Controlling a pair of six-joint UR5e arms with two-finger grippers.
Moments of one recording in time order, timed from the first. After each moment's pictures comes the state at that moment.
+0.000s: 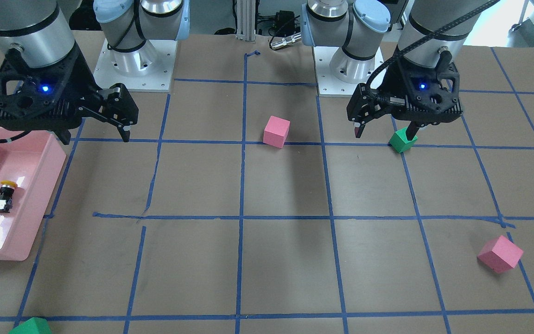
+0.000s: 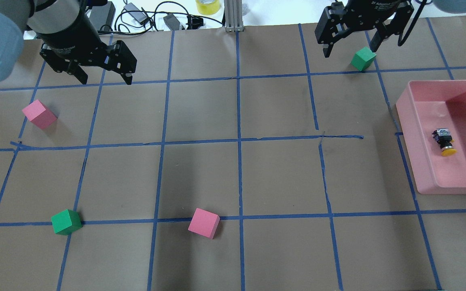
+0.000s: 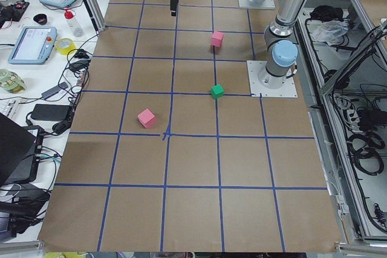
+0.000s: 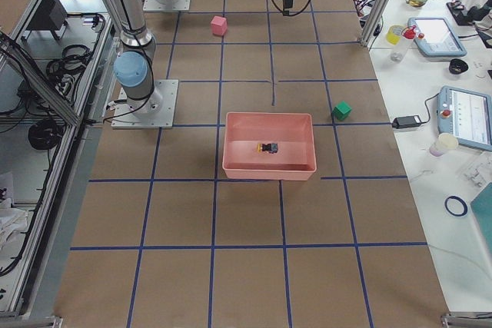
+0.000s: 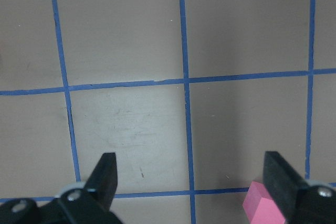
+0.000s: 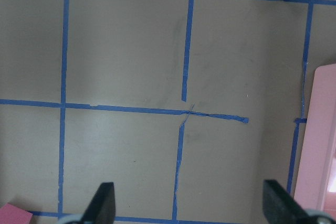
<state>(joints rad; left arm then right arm) -1.56 -1.61 -1.52 -1.50 1.59 0.06 1.60 -1.44 1.35 -1.54 -1.57 -0.05</state>
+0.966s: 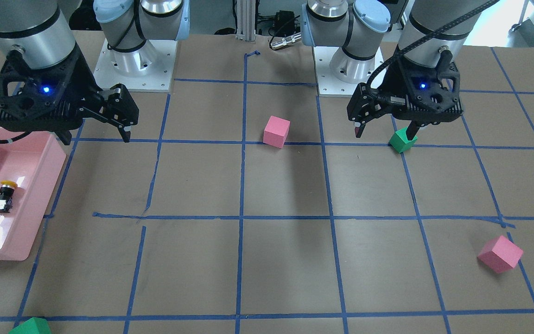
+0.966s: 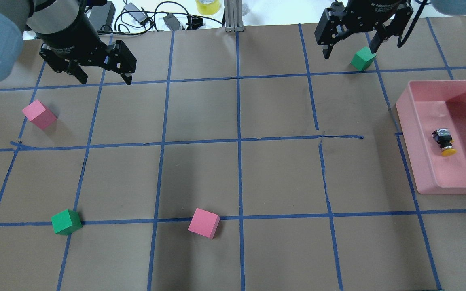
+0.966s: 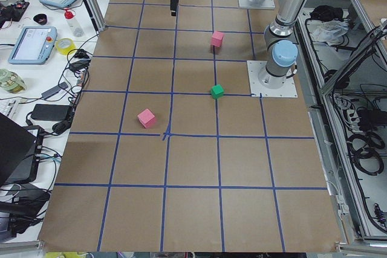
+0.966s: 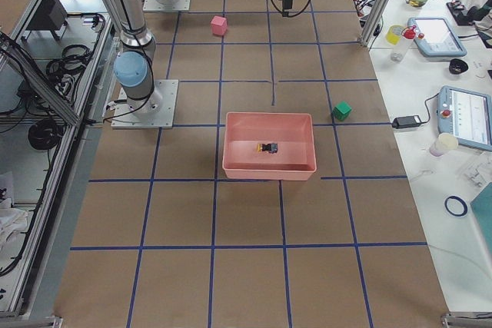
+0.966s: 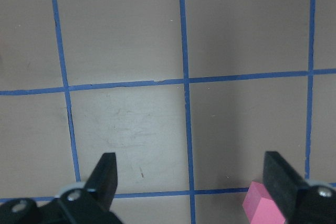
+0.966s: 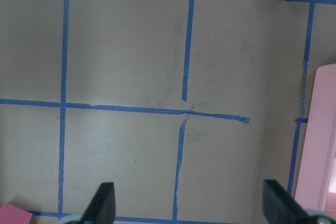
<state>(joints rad) -1.56 -1.61 -1.52 -1.50 1.59 0.06 1.59 -1.44 1.35 -1.54 -1.57 -0.05</state>
